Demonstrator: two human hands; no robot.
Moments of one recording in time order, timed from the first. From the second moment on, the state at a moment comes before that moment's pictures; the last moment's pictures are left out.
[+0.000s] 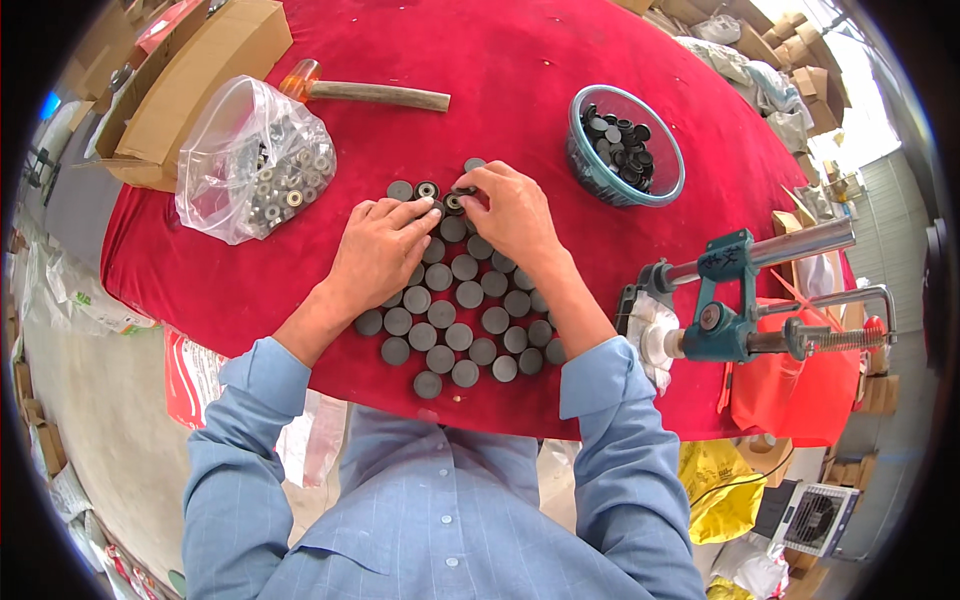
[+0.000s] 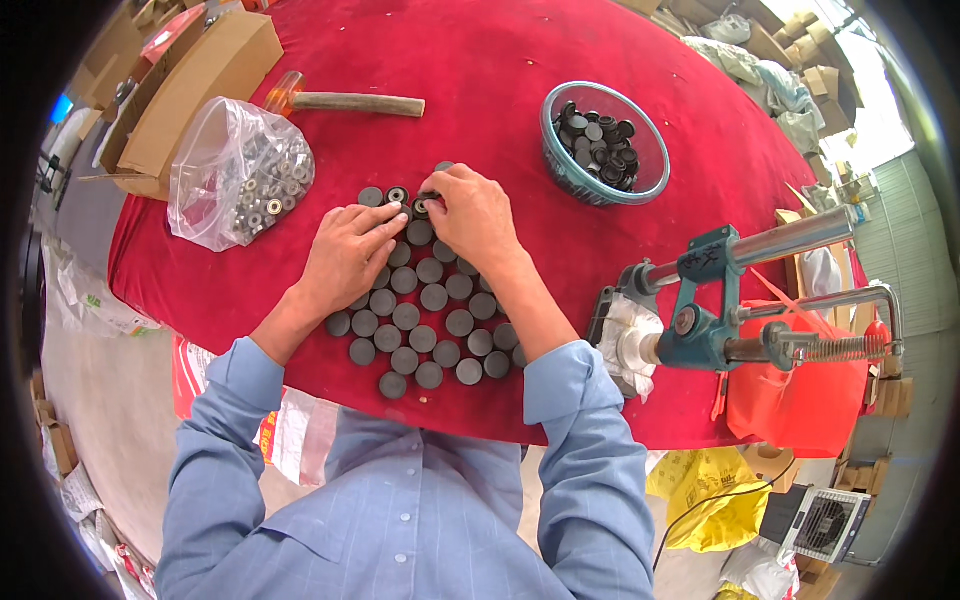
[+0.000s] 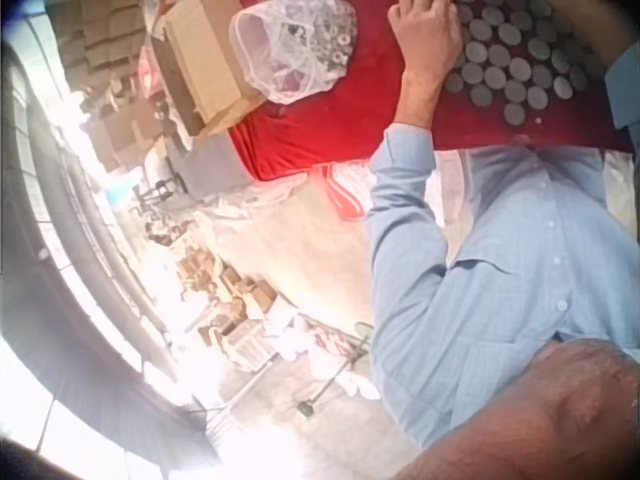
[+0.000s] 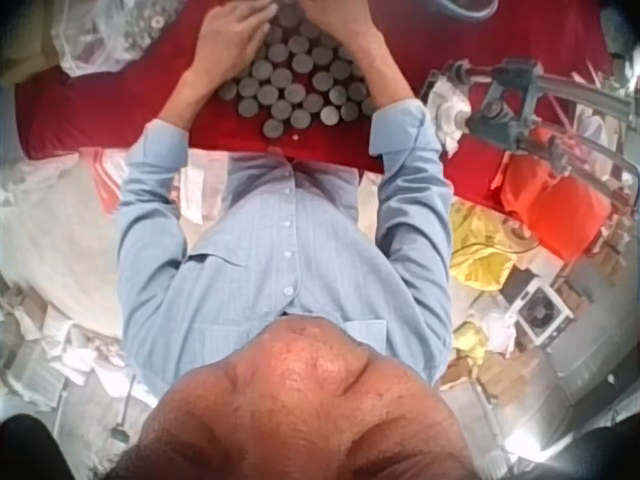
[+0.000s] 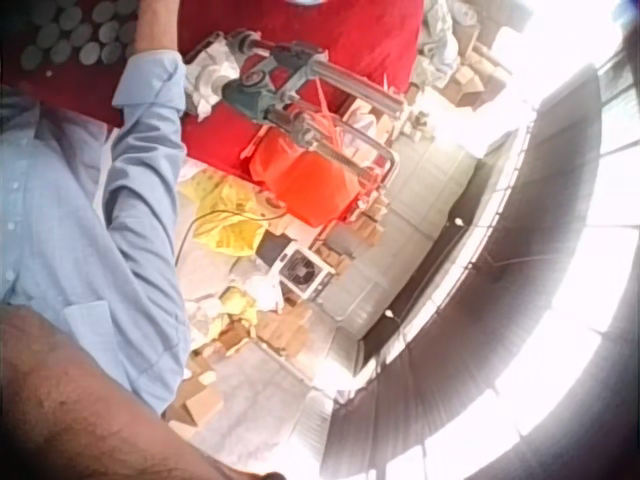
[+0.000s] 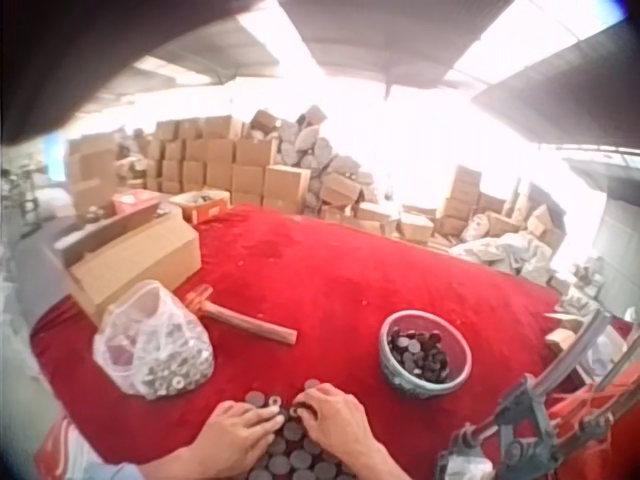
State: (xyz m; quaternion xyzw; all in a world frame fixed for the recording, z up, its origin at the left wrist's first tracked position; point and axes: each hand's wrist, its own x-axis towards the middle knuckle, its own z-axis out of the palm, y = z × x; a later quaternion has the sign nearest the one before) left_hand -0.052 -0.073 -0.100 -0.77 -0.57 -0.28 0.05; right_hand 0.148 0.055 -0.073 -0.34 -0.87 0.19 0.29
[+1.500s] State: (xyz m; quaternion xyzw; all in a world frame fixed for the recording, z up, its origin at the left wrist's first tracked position) left_hand -0.054 -0.081 -0.100 -0.76 -0.57 -0.30 0.03; right_hand 0.141 0.110 -0.095 -0.32 -0.91 0.08 0.24
